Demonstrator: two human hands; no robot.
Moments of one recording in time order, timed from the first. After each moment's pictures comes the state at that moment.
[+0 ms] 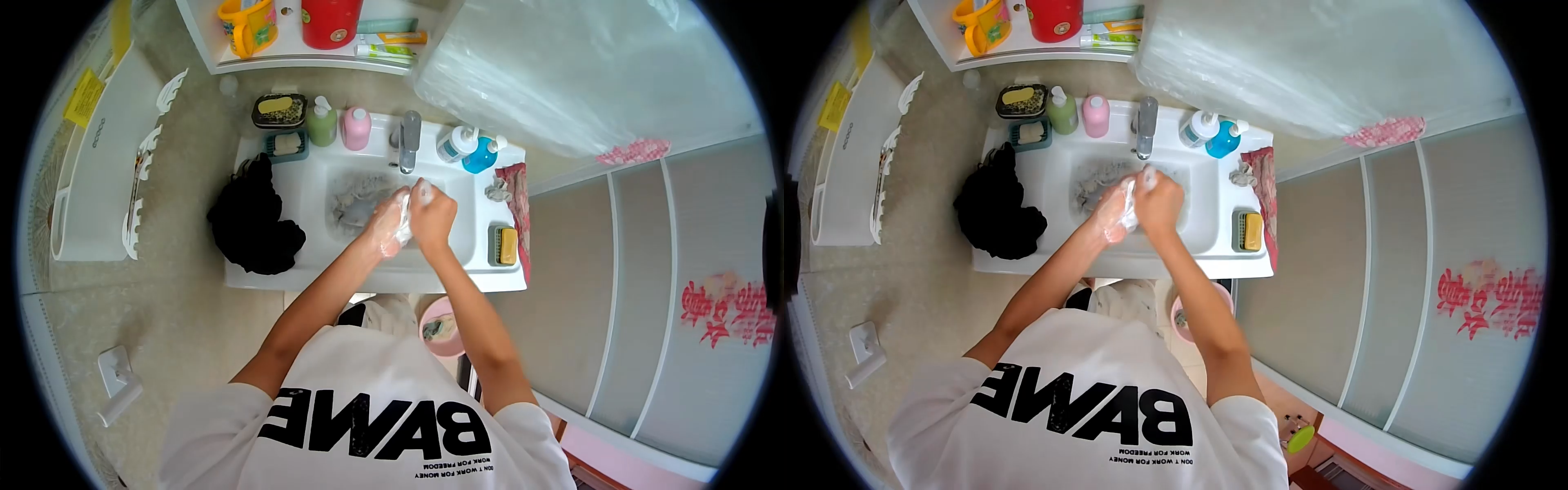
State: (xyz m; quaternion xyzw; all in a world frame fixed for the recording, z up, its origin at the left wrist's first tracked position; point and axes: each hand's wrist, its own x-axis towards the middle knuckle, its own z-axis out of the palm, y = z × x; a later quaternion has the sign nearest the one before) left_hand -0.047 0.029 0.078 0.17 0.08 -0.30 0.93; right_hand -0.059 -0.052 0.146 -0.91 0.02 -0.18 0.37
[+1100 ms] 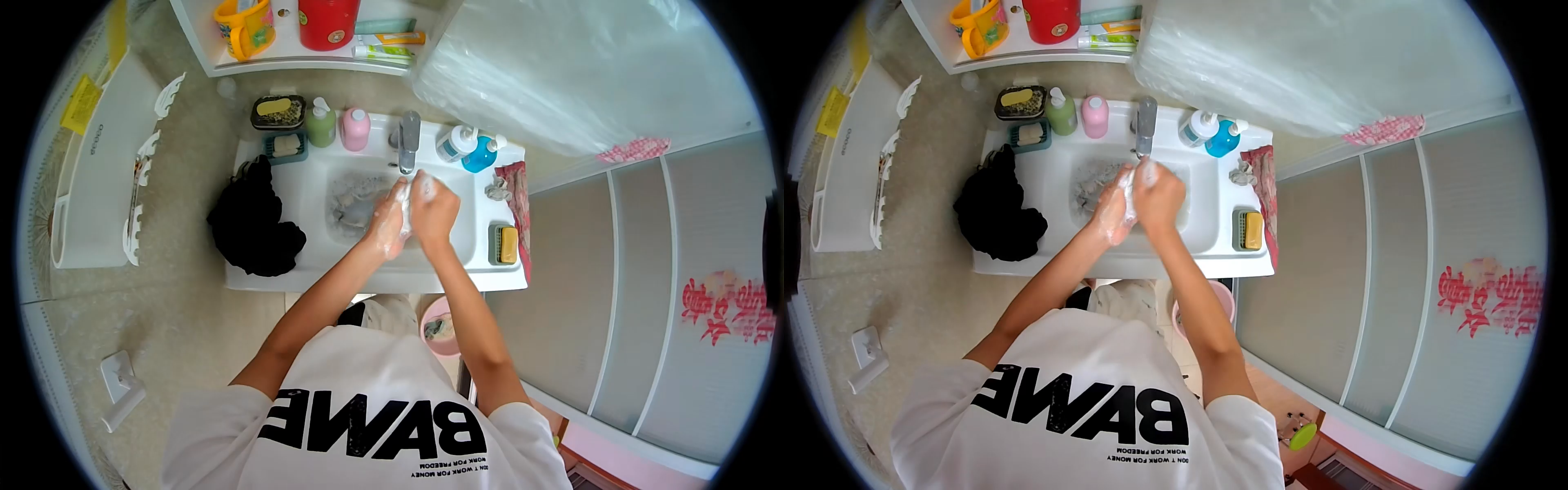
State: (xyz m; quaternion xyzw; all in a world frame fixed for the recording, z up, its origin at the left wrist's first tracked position) left_hand -0.049 0.024 0.164 0.30 0.25 -0.23 0.89; right_hand -0.059 -0.047 0.155 -0.90 -0.02 -0.25 0.36
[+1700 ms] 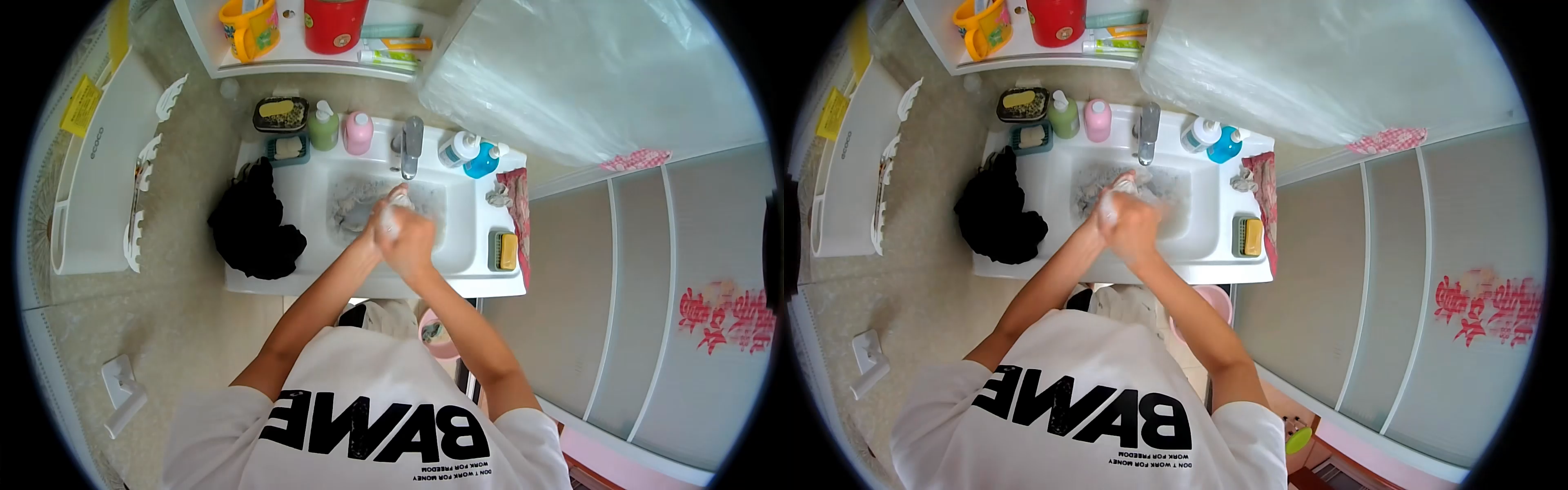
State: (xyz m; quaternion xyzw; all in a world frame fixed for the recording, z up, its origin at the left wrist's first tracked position) left_hand -0.036 0.036 0.065 0.14 0.08 -0.26 0.95; right_hand -0.059 -0.034 0.146 -0.88 -0.12 -0.26 0.37
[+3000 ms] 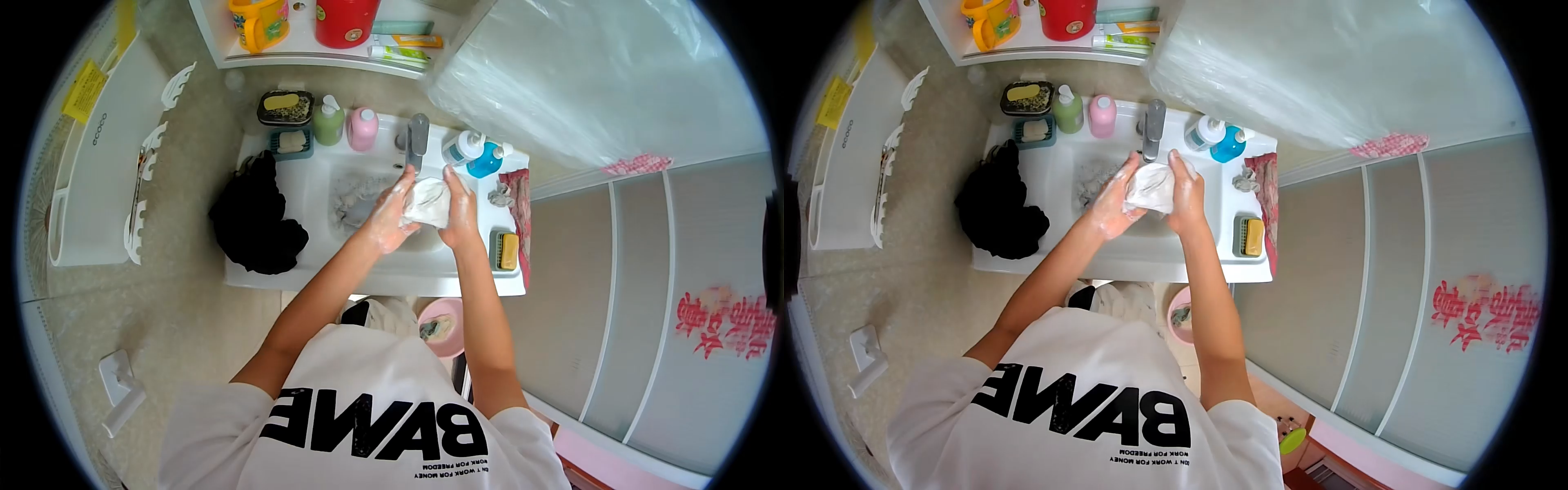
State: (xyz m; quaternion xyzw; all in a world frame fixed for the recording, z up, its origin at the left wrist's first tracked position) left_hand -0.031 0.046 0.136 0.25 0.07 -0.33 0.91; right_hand -0.022 -0.080 0.171 -0.54 0.24 0.02 0.81
